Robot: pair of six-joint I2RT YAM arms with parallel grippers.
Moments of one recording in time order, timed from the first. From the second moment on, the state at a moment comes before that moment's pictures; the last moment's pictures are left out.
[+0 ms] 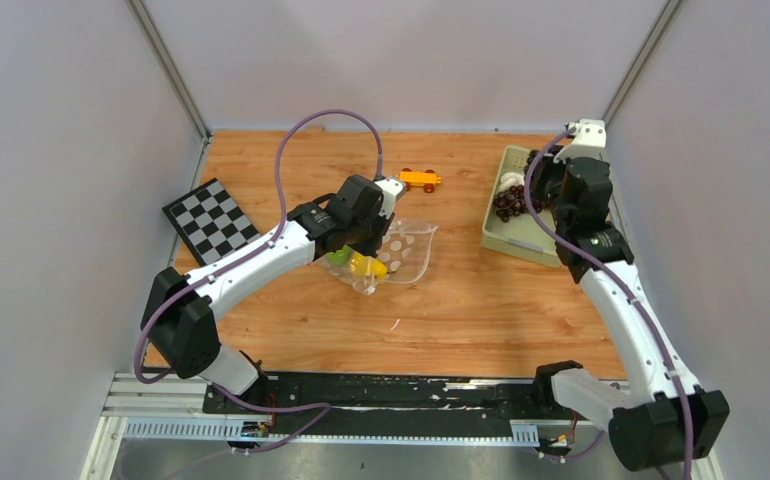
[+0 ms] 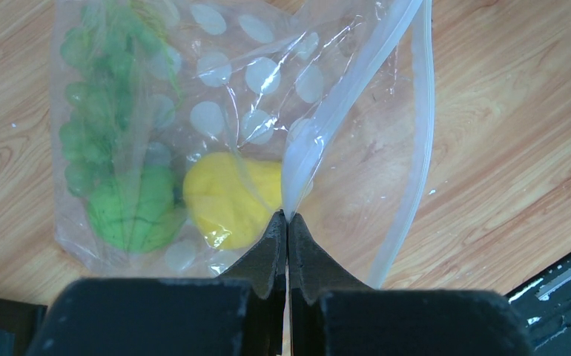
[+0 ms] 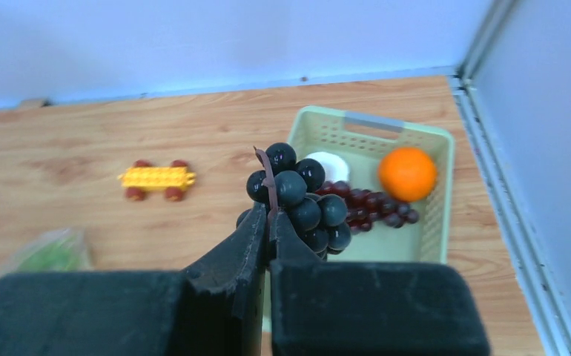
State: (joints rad) left arm -0.74 1.51 1.25 -0.58 -0.02 -0.13; right arm 0.22 1.03 1.05 -0.19 0.21 0.14
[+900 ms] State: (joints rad) left arm -0.74 1.51 1.25 -0.59 -0.02 -0.12; right arm -0.08 1.73 1.23 0.22 0.04 0.05
